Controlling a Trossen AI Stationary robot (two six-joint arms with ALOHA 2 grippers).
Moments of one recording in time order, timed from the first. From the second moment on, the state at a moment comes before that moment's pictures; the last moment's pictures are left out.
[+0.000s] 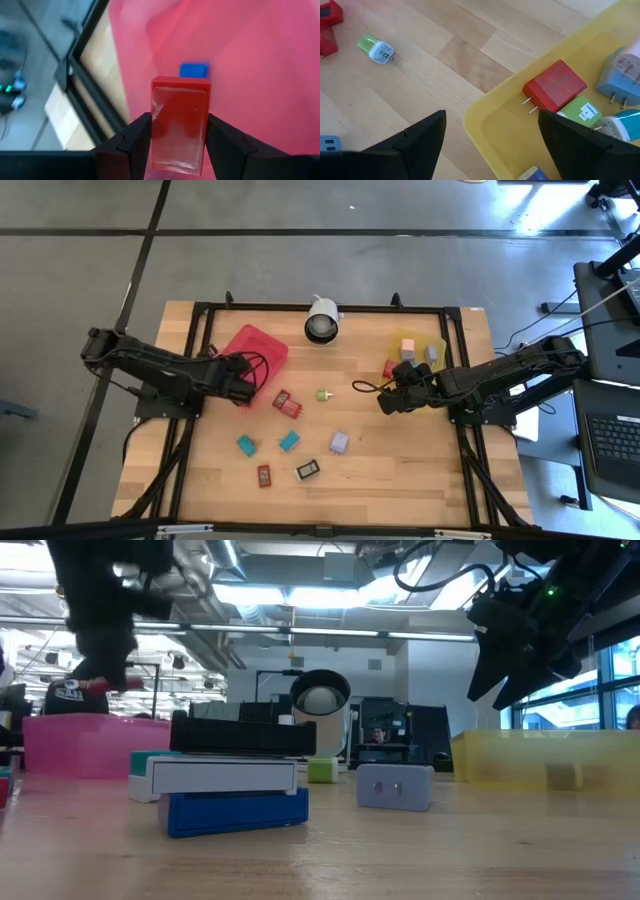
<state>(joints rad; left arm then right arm) -0.14 1.22 0.81 -1.30 -0.63 -0.88 0.26 1.20 0.71 -0.69 0.56 1.06</state>
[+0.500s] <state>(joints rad) 0.06 1.21 0.61 -1.15 -0.55 -0.91 0.26 1.20 0.71 -0.69 0.56 1.06</state>
